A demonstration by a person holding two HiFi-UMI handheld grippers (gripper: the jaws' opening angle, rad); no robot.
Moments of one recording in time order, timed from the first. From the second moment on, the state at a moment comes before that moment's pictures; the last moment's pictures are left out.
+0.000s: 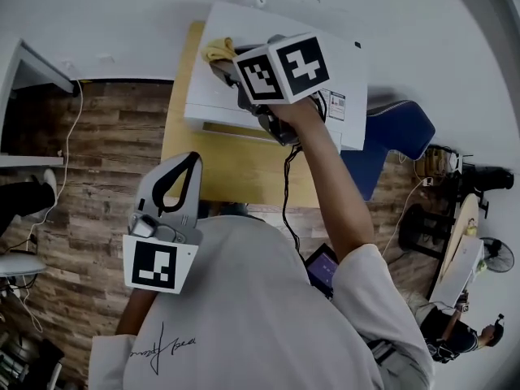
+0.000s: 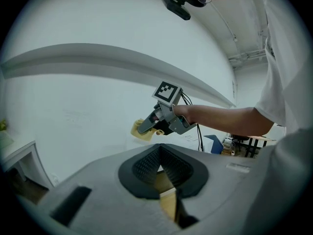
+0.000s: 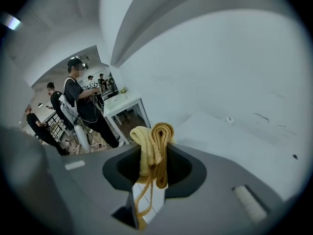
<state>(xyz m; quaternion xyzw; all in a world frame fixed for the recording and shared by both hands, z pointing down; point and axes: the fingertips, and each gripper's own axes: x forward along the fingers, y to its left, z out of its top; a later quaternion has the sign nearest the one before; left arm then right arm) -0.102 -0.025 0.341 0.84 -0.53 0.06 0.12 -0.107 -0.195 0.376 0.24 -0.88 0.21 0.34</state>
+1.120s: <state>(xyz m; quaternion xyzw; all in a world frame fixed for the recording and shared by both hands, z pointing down) 0.026 -0.045 0.341 0.89 -0.45 0.07 0.12 0.174 -0.215 0.374 0.40 -0.81 0.25 0.35</state>
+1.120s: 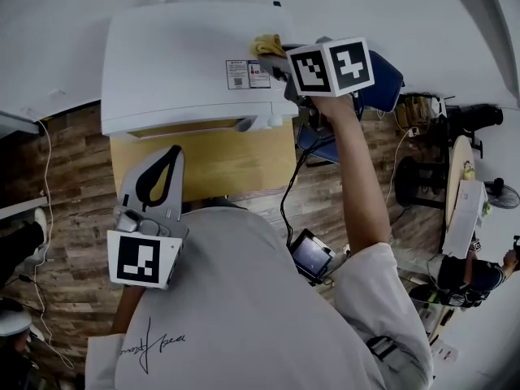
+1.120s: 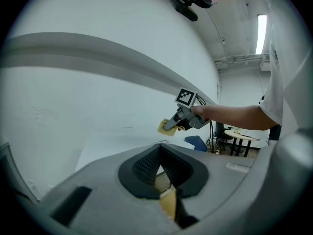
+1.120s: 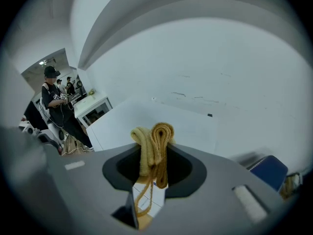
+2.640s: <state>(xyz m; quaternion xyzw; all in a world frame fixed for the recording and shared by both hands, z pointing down) -0.004 -0.048 0.342 0.88 -0.45 0.06 0.12 0.169 -0.193 0.416 0.43 -0.77 0.24 0.41</state>
